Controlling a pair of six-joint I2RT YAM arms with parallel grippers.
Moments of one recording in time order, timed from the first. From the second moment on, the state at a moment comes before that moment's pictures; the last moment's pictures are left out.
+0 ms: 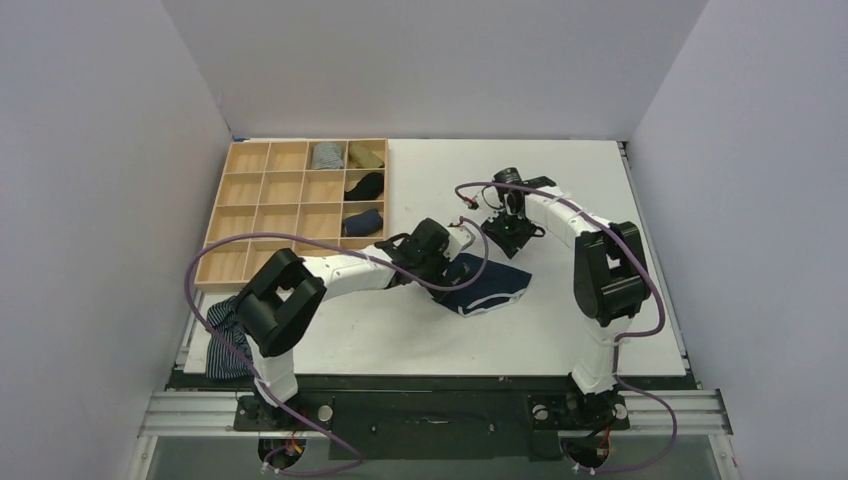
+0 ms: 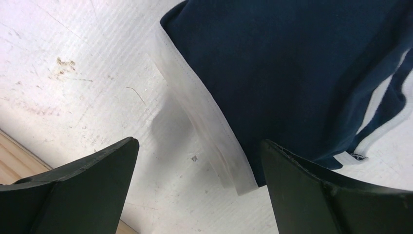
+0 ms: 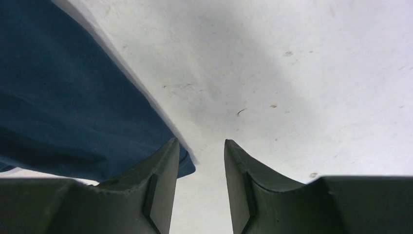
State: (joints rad) left arm -0.84 1.85 1.15 -0.19 -0.07 0.06; right arm 0.33 1.93 1.42 -0.85 0.02 -0.50
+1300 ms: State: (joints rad) left arm 0.01 1.32 1.06 -0.42 0.52 0.22; right arm 0.82 1.69 1.20 -0.72 -0.04 -0.42
